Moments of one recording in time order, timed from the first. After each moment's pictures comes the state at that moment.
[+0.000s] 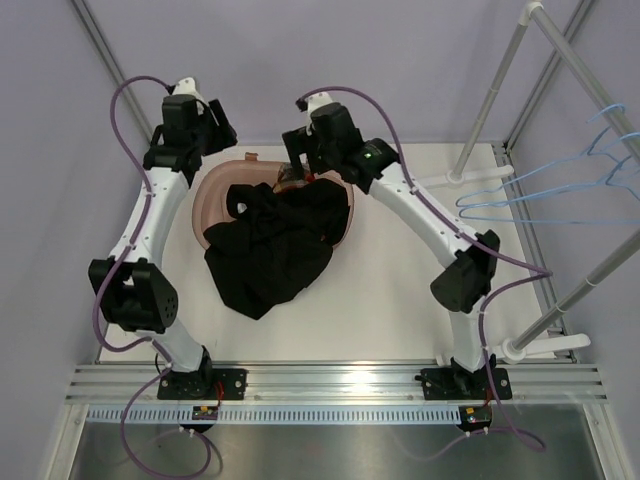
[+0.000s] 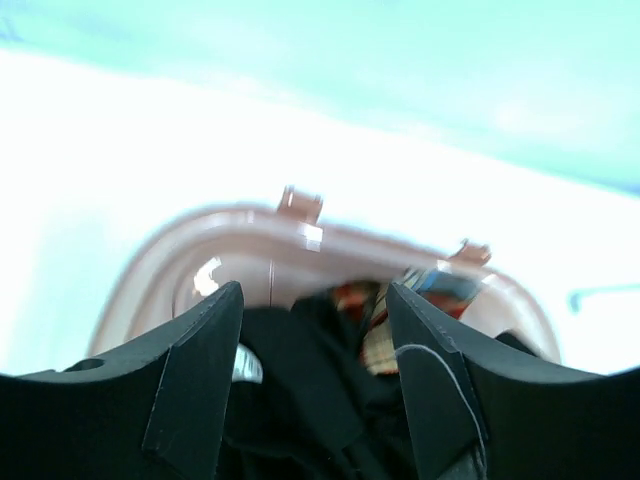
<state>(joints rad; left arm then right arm) -0.08 1.68 1.65 -0.43 0.00 -0.36 0.72 2.06 2.19 -0.67 0.18 0.13</state>
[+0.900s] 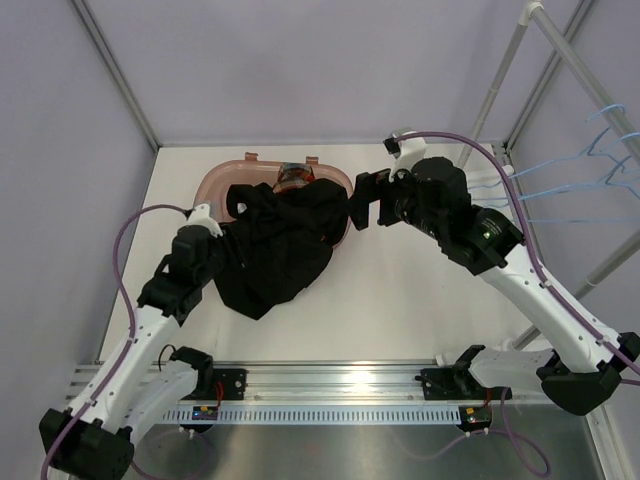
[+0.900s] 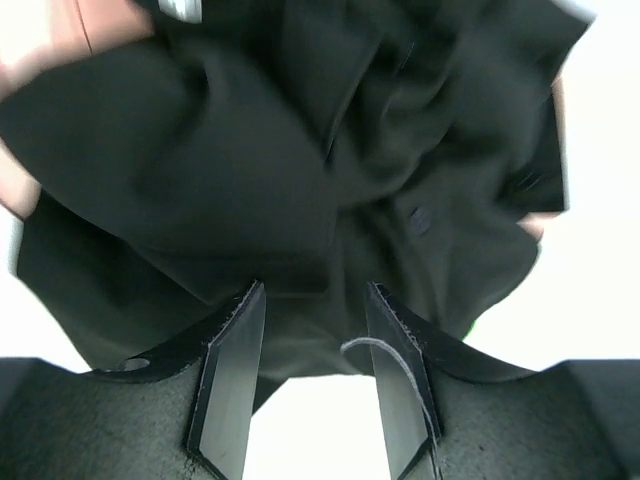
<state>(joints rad) -0.30 0.77 0.69 -0.44 -0.01 -0.53 0.75 1.21 1.48 -0.62 0.11 0.27</state>
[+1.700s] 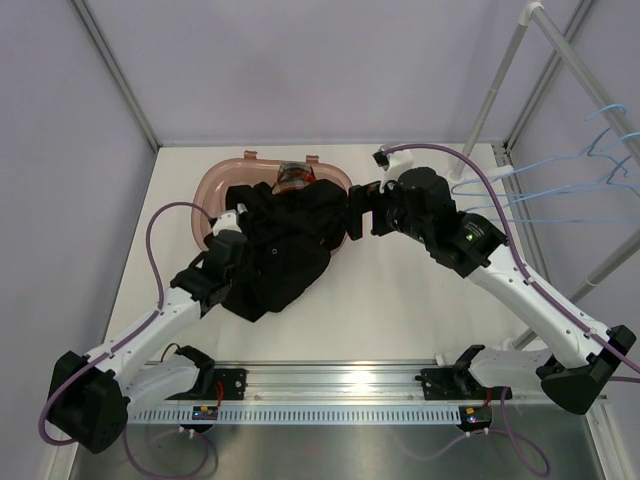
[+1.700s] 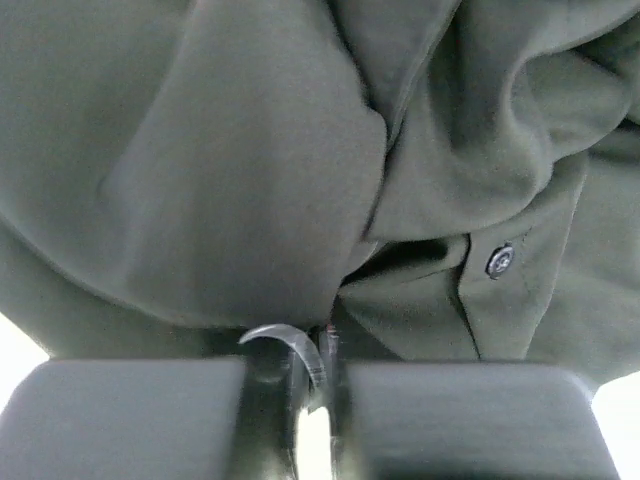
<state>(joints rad) -0.48 0.98 0.61 -0.36 -0.29 -0.58 0.75 1.21 1.36 -0.56 0.08 0.30</state>
